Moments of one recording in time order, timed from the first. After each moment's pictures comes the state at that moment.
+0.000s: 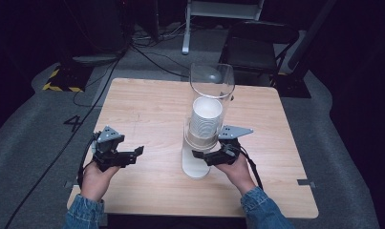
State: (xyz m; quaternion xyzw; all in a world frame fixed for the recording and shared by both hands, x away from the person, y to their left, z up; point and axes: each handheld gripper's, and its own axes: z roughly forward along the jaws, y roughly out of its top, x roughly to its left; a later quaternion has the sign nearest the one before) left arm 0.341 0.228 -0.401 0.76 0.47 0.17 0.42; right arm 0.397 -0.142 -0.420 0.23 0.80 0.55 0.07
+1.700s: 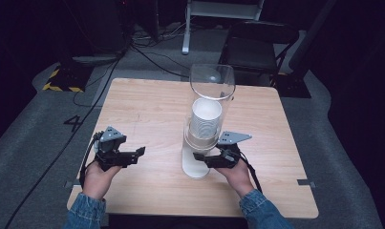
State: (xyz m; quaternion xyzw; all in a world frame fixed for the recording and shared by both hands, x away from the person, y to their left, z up) left arm 0.346 0.226 -0.405 0.77 0.46 0.16 0.42; right arm 0.391 -0.146 -0.441 0.24 0.81 0.53 0.08
